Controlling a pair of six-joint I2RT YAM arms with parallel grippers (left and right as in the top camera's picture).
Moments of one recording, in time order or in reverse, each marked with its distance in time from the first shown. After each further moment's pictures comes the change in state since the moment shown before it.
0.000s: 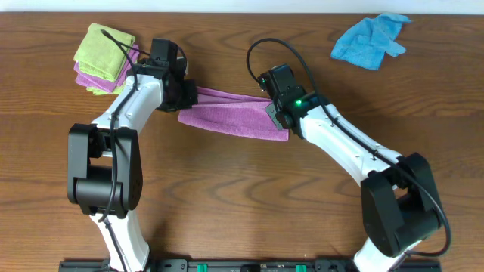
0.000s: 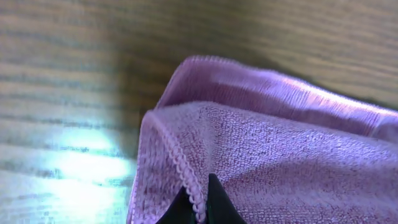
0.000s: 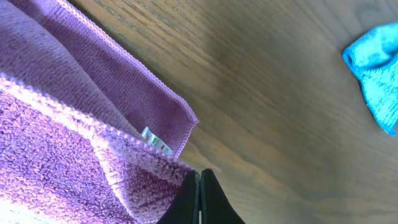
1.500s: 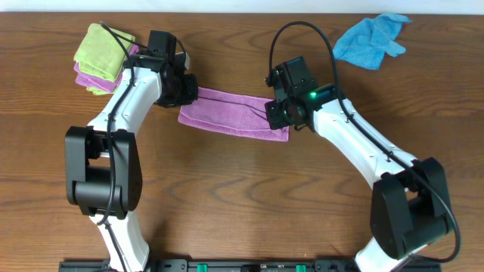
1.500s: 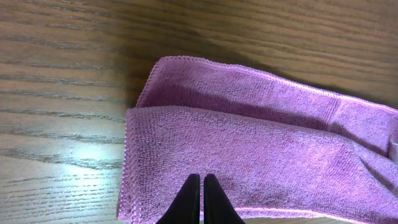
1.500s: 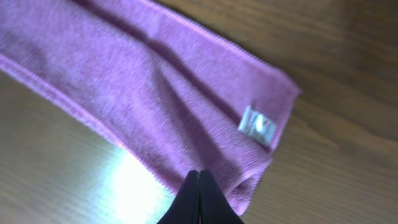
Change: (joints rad) left arm -0.002 -0.006 0.090 -0.110 0.045 0.027; right arm -0.069 -0.030 0.034 -0.121 -0.457 0.279
